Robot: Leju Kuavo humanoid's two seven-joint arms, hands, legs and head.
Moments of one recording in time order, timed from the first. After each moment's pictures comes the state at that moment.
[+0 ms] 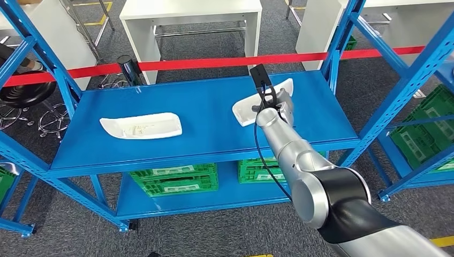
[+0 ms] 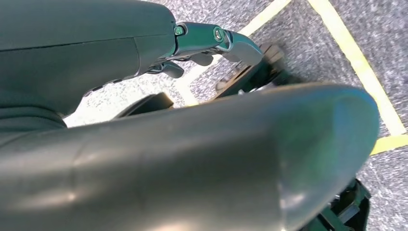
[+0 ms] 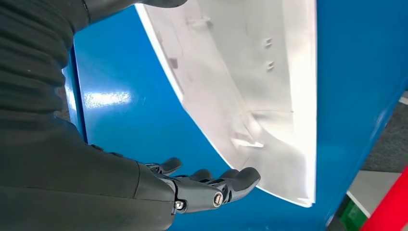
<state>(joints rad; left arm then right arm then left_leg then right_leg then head) -0.18 -0.08 -0.05 -0.20 -0.27 -0.37 -0.07 -0.96 0.09 0.03 -0.28 0.89 -0.44 0.21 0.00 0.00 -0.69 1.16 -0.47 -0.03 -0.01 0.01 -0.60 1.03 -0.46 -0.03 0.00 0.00</state>
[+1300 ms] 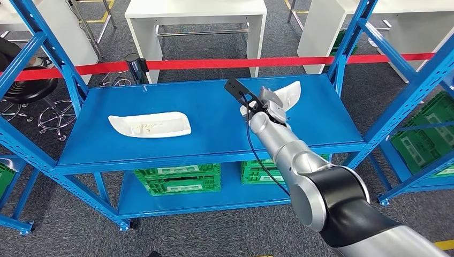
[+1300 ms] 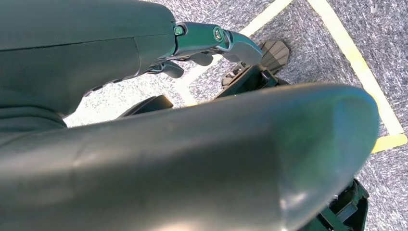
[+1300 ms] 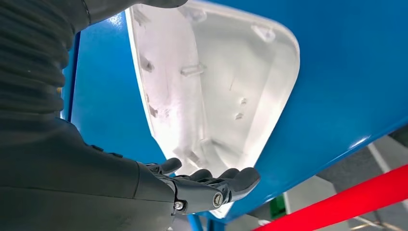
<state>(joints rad) -0.18 -0.09 -0.05 -0.20 -0.28 -0.37 -0.07 -0.96 0.10 0.15 -0.28 1.12 -0.18 0.14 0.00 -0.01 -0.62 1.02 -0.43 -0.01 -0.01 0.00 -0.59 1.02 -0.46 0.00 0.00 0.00</state>
